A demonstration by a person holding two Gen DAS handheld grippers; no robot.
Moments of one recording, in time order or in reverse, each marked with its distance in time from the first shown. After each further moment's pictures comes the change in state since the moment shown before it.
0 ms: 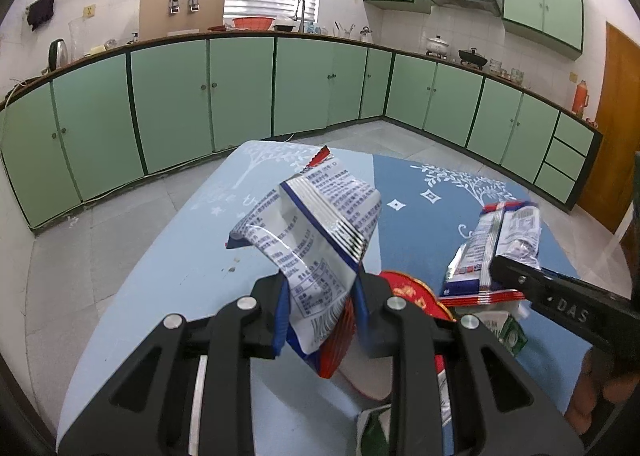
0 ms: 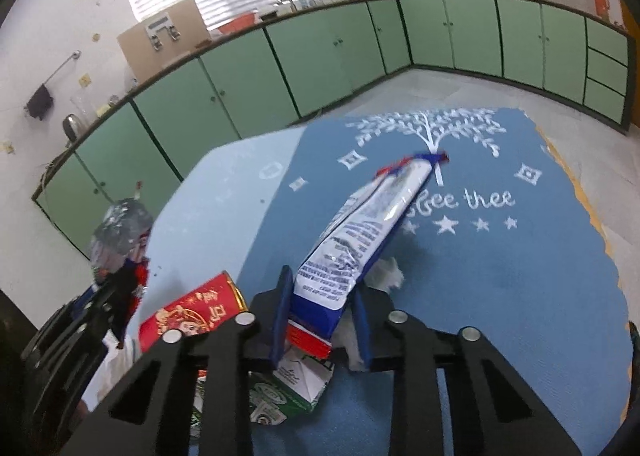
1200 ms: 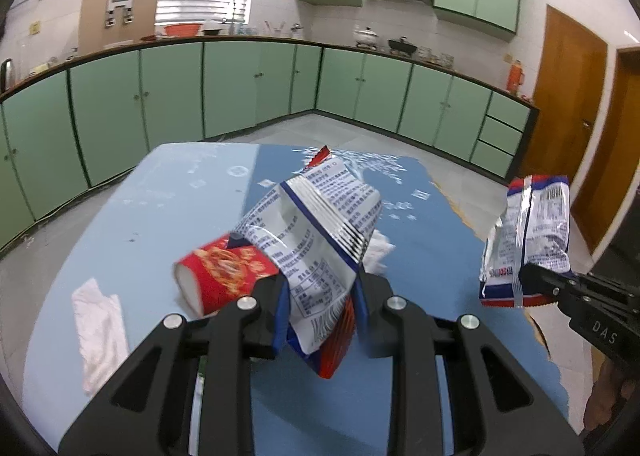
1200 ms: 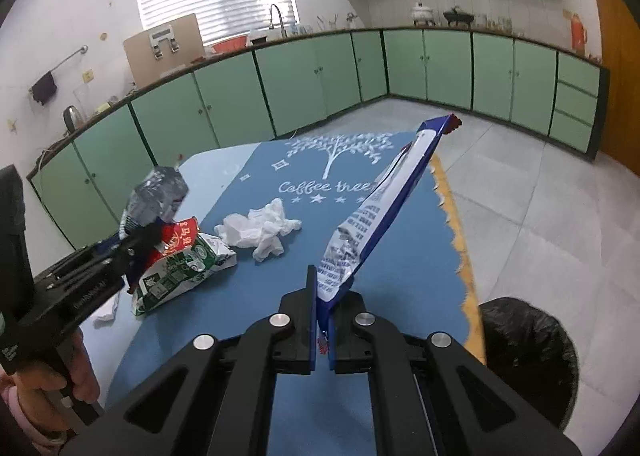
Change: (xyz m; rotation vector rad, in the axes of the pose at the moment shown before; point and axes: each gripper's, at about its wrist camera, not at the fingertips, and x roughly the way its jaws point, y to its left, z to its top) left arm -0.060 -0.095 -0.033 0.105 0.019 -0.224; right arm -0.149 -0.068 -0.054 -0.073 -0.093 -0.116
